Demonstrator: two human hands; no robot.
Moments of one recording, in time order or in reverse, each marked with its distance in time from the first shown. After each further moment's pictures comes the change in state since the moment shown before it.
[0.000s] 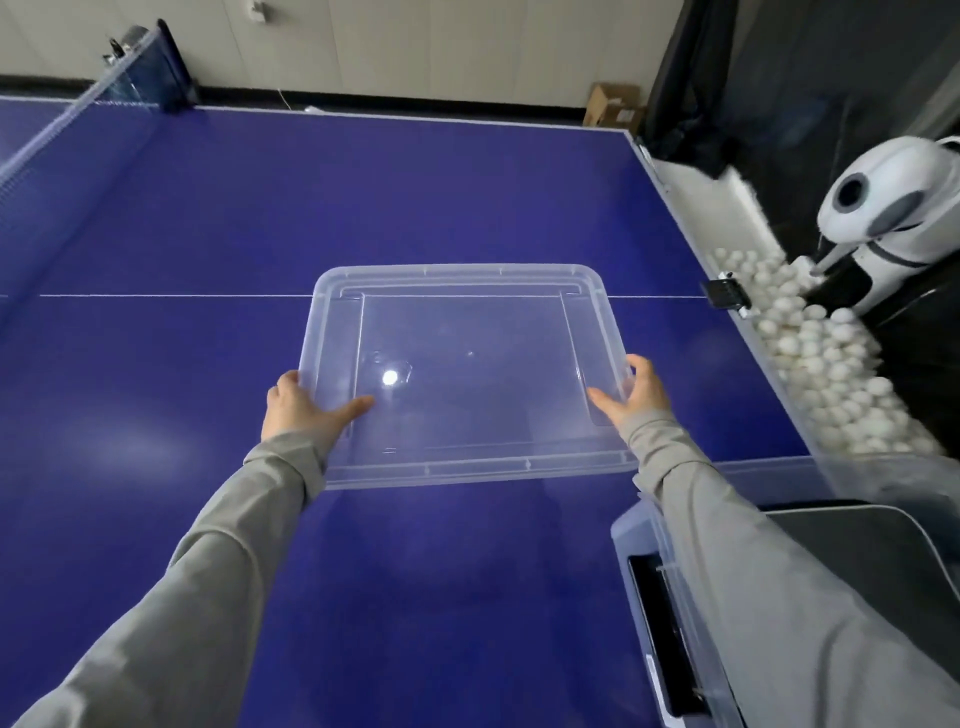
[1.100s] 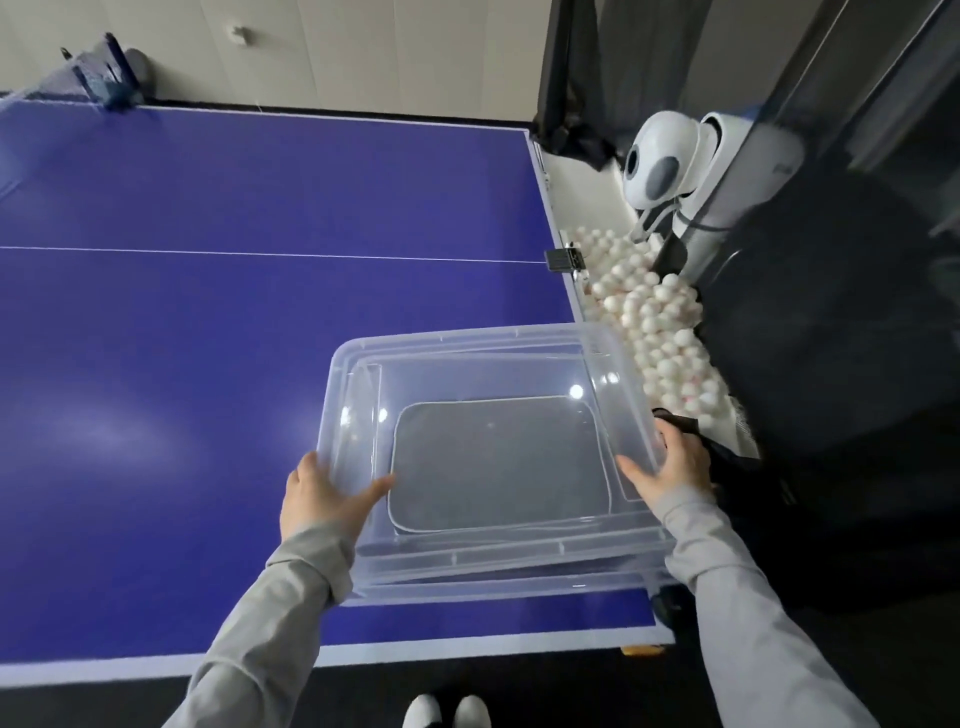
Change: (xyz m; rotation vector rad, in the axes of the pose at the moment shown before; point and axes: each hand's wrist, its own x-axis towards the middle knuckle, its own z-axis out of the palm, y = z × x) left_hand -0.393 0.091 0.215 0.037 -0.017 -0.088; right_hand -0.101 0.309 -0.296 -0.142 0.023 -0.030
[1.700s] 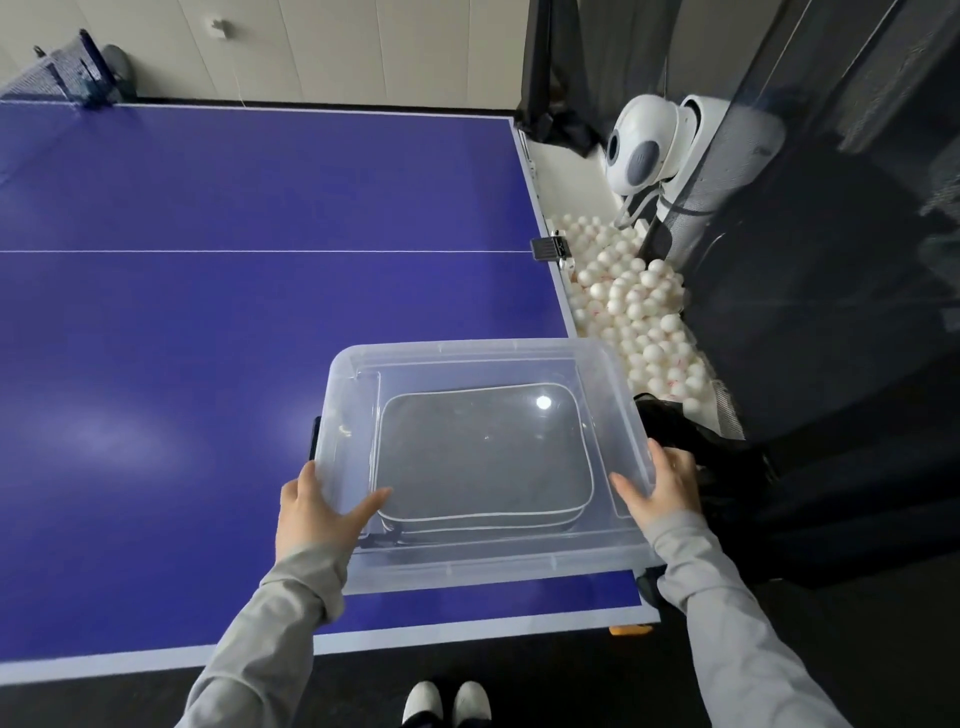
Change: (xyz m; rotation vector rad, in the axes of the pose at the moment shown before) left_hand -0.018 -0.015 0.013 0.033 -0.016 0.053; right_hand -0.027 0.035 0.008 -0.001 -0.026 0.035
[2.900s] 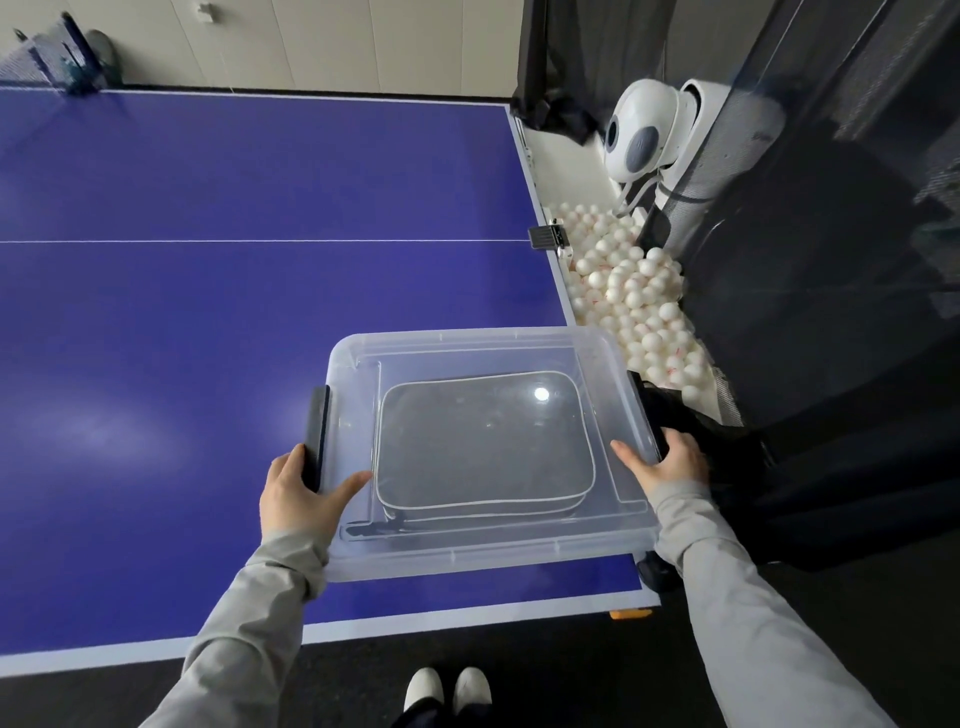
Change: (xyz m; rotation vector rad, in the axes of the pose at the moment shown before) left_hand 0.024 -0.022 -0.003 -0.024 0.138 0.192; right_hand 0.019 0.004 0.002 0.076 0.110 0.091
